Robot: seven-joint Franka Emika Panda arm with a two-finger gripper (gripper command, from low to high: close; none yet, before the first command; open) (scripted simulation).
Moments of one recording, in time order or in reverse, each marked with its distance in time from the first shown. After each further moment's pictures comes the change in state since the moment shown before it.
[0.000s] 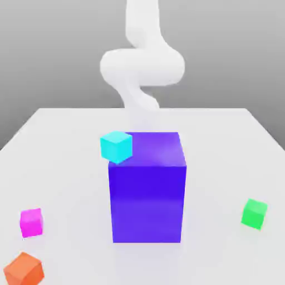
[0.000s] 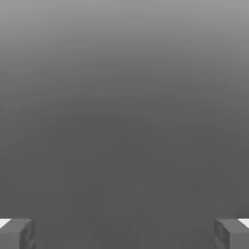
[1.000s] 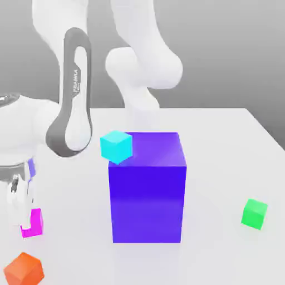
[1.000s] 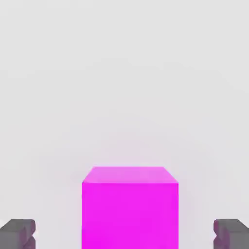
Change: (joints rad) arm -0.538 1.080 -0.073 -0.239 0.145 0.593 0.430
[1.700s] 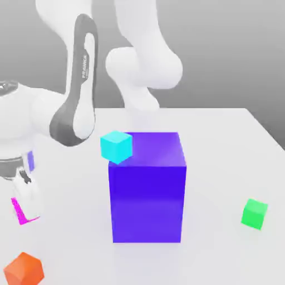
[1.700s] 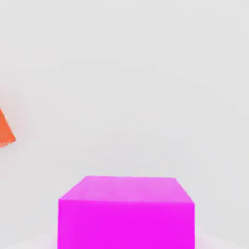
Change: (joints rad) arm 0.030 -0.165 0.035 0.042 -0.247 -0.201 -0.309
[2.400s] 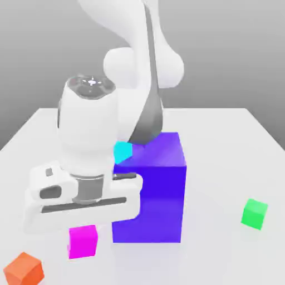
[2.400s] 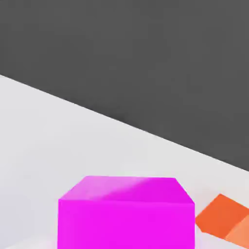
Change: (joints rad) arm 0.239 -0.054 0.306 0.084 -0.130 -0.101 -0.371
